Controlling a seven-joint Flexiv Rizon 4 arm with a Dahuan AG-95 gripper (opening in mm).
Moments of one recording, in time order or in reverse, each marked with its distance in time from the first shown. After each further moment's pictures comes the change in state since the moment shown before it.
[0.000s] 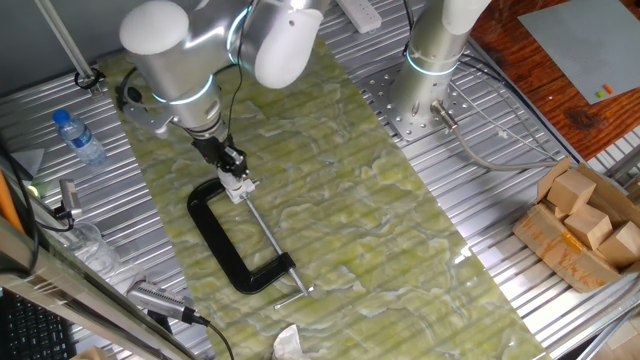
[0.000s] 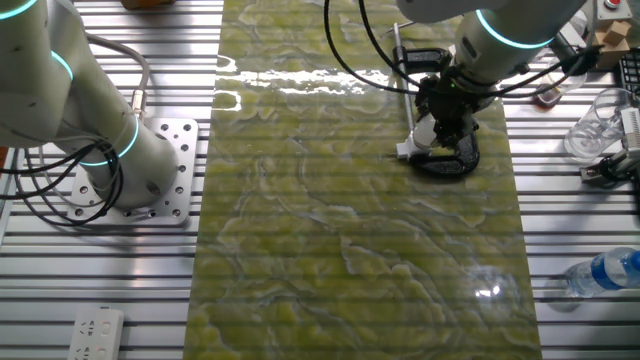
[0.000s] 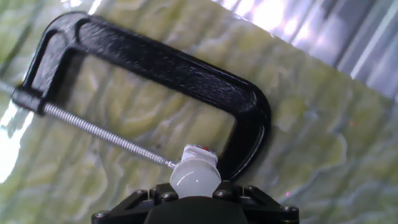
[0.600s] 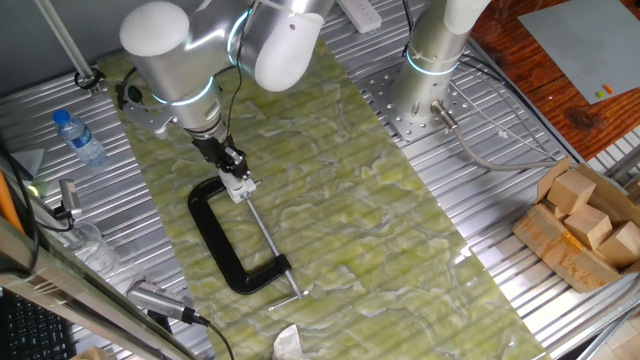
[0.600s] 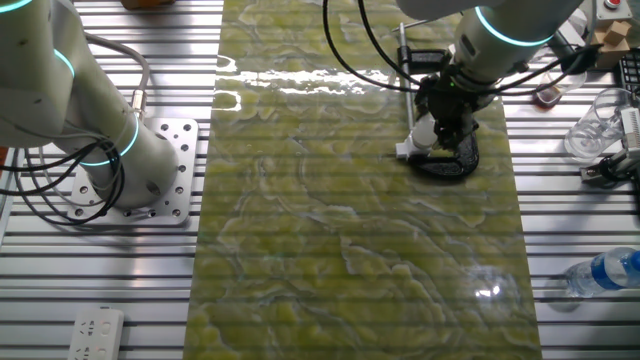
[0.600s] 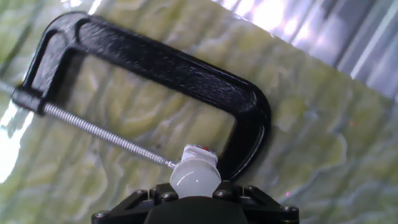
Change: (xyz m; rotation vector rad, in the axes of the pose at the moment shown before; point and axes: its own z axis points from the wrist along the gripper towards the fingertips) arm 0.001 -0.001 0.000 0.015 -0.003 -0.076
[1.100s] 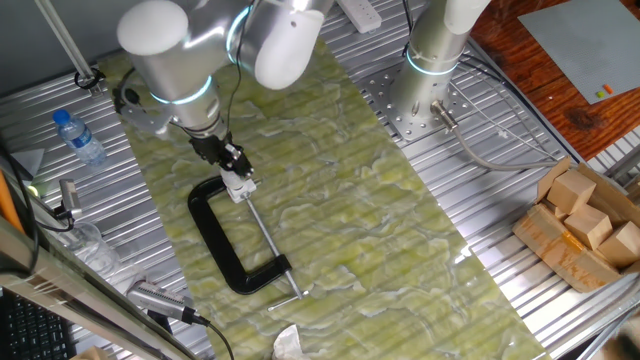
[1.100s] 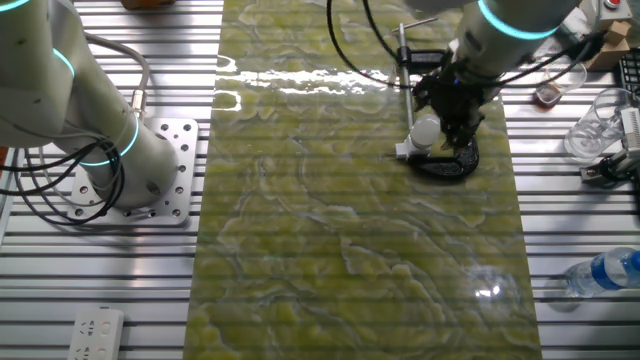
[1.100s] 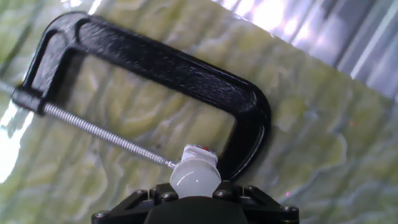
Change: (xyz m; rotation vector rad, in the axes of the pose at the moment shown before) arm -0.002 0.004 -0.030 0.003 0.014 -0.025
